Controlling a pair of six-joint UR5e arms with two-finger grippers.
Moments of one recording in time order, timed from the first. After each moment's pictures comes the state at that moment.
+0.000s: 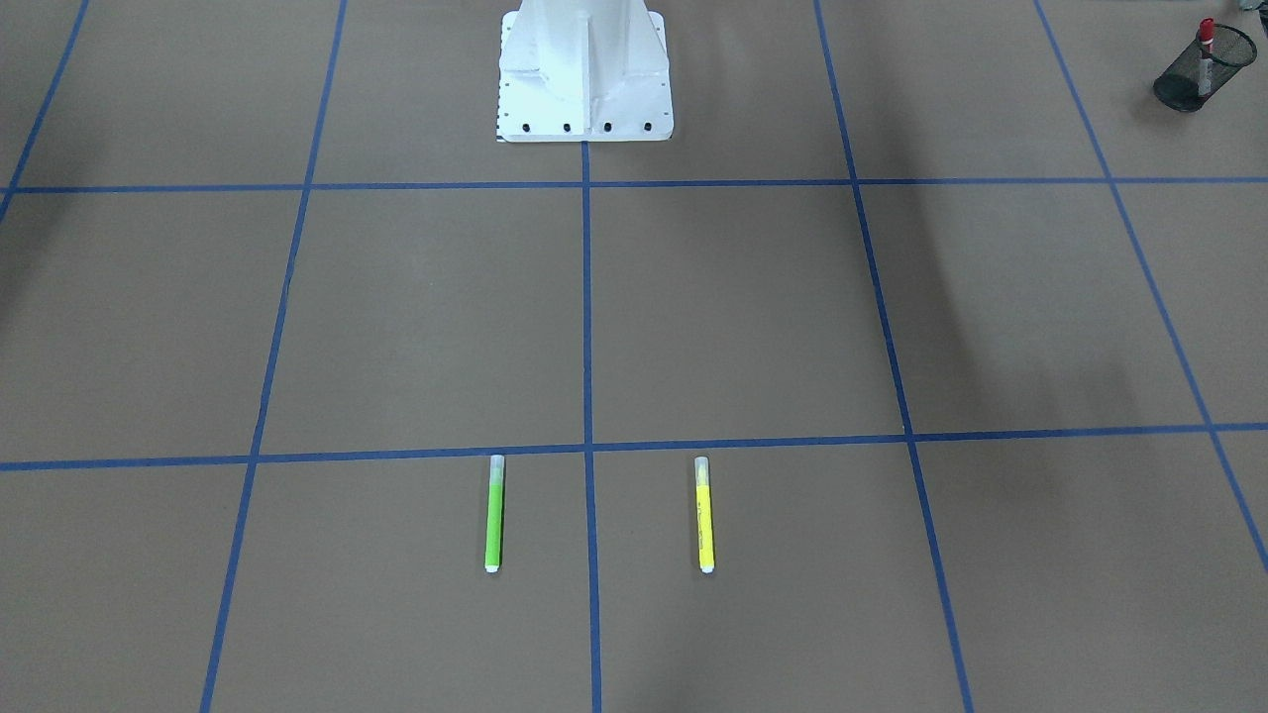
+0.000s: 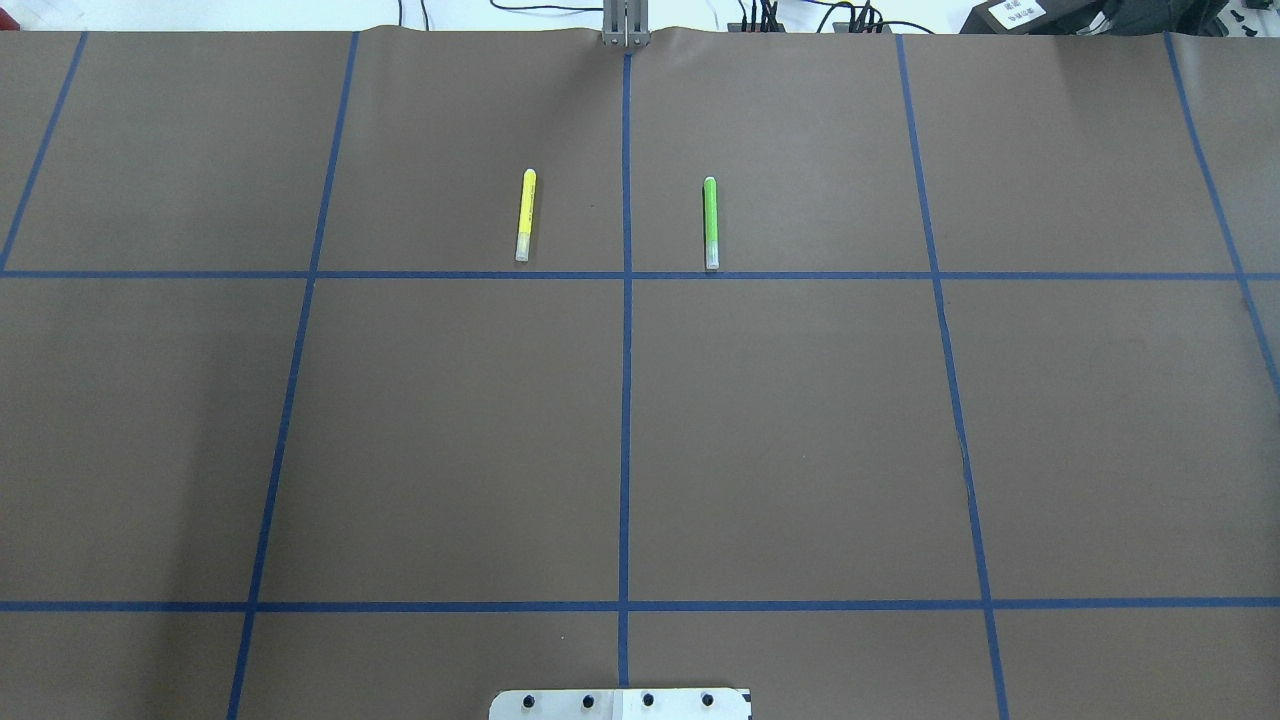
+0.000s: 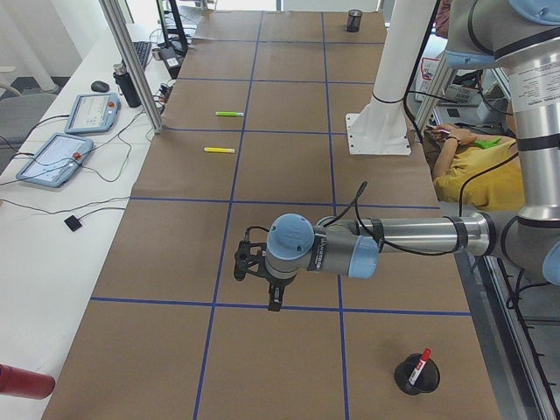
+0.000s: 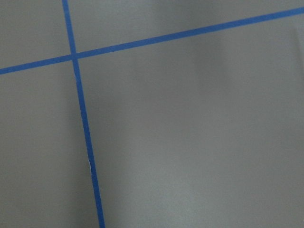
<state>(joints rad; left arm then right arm) -1.61 -1.31 -1.79 -1.78 -2.47 -0.03 1.74 -1.61 1.60 -1.73 2.38 -0.18</state>
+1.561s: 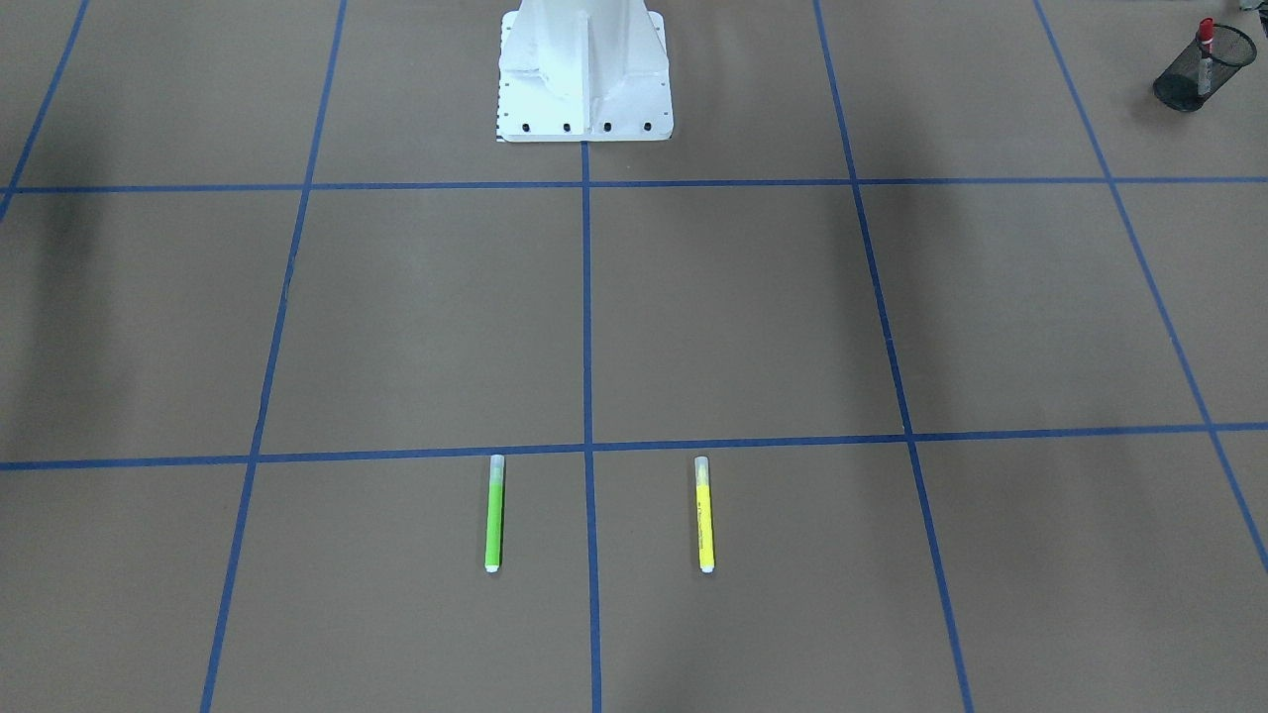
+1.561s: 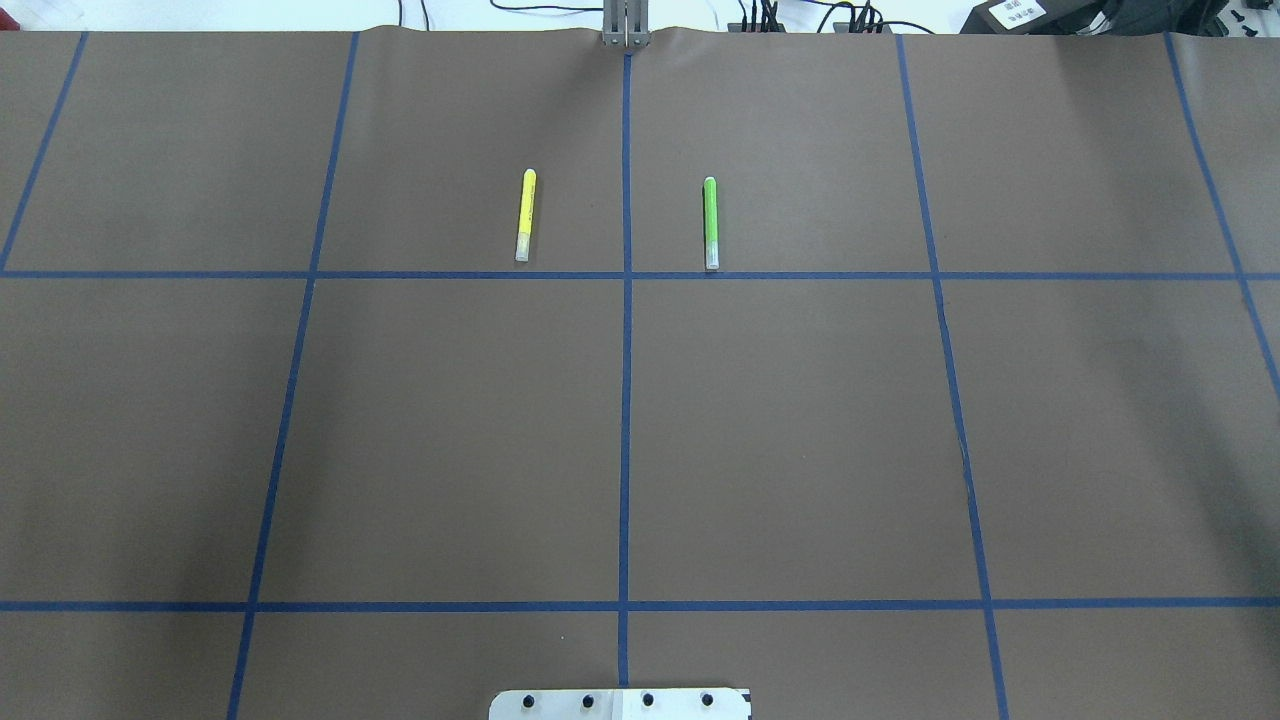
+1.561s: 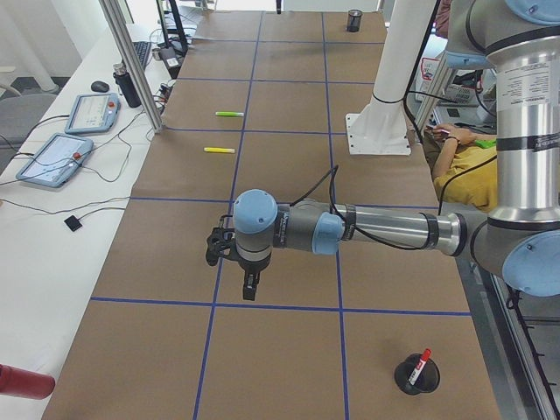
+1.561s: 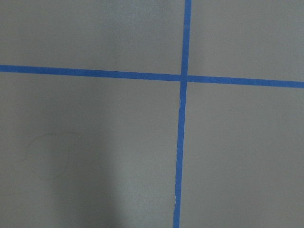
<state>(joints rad) -1.57 -1.45 -1.77 -1.62 -2.37 -0.03 1.44 -1.65 1.81 -1.64 2.26 0.12</state>
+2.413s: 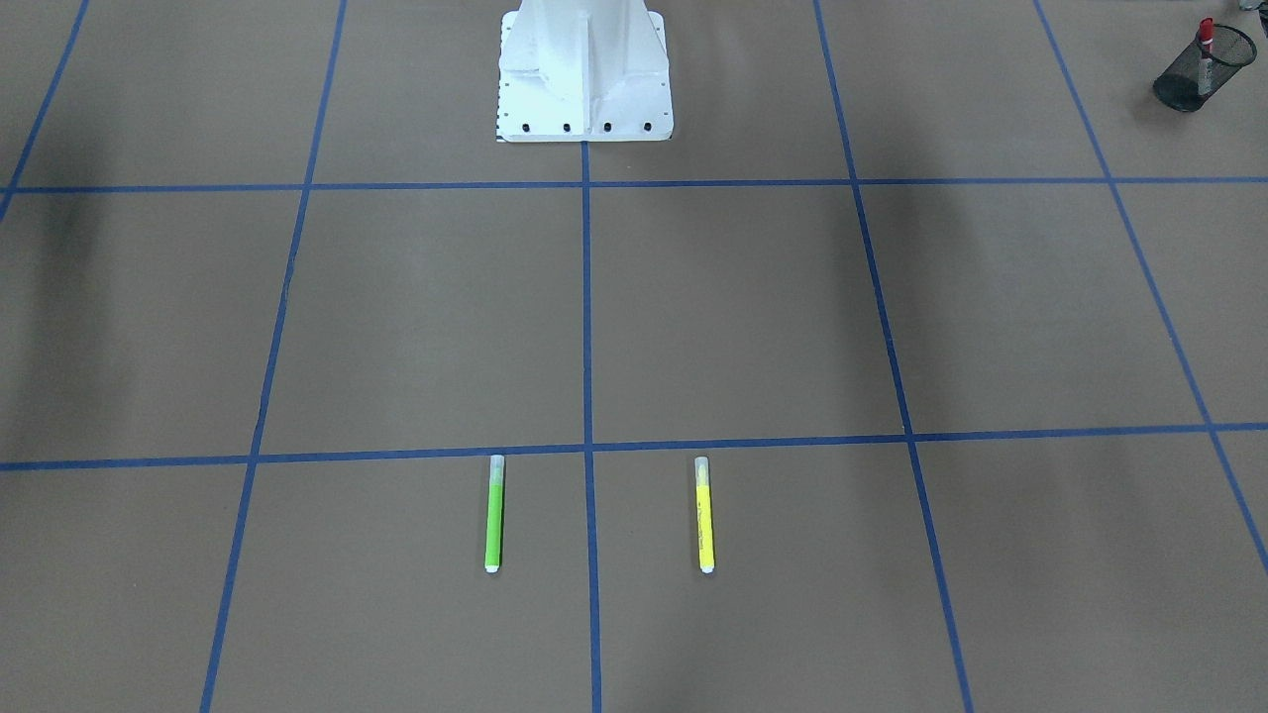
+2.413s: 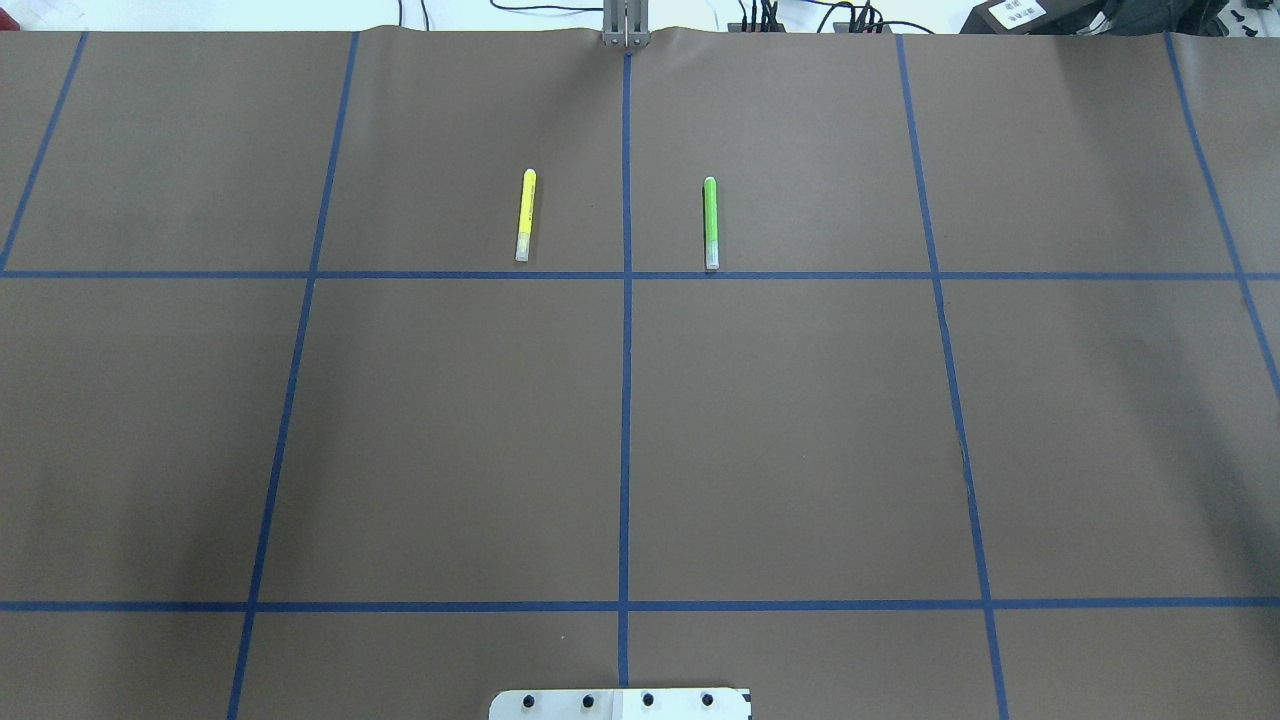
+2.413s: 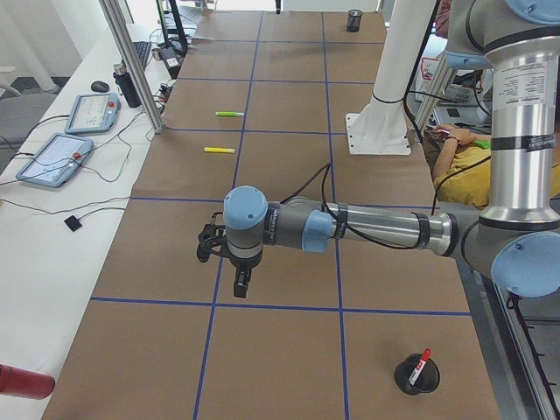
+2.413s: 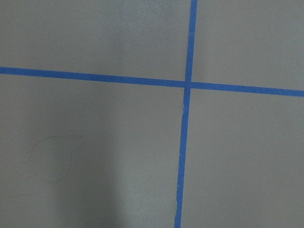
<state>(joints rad) -1.57 -1.49 -1.75 -1.63 -2.37 -0.03 1.44 -1.65 1.81 -1.61 2.25 0.12</state>
